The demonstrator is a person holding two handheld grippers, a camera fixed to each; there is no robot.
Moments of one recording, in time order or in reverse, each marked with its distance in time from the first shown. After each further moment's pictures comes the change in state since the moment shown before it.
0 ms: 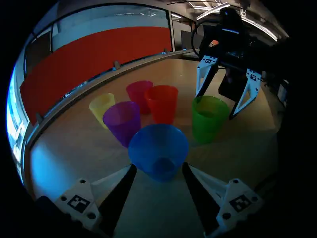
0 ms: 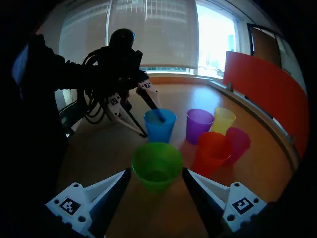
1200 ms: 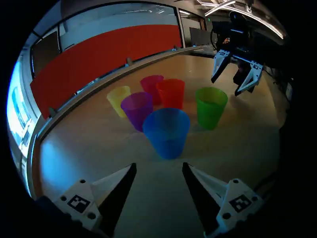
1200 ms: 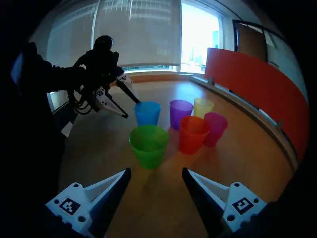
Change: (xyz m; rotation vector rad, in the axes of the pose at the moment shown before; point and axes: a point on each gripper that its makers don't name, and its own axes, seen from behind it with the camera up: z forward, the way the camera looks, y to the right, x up) left arm -0.024 -0.011 -0.045 0.115 -0.038 -0.009; right arm -0.026 0.003 -0.053 -0.133 -0.010 0.070
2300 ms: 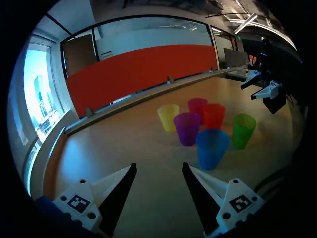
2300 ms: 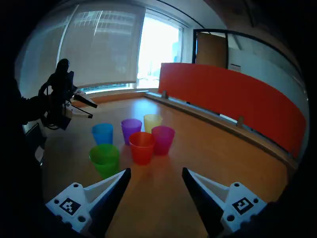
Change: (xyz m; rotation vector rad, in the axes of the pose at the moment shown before) left arm 0.019 -0.083 -0.051 0.294 0.165 -0.143; right arm 0.025 0.071 -0.049 -0.373 0.162 0.123
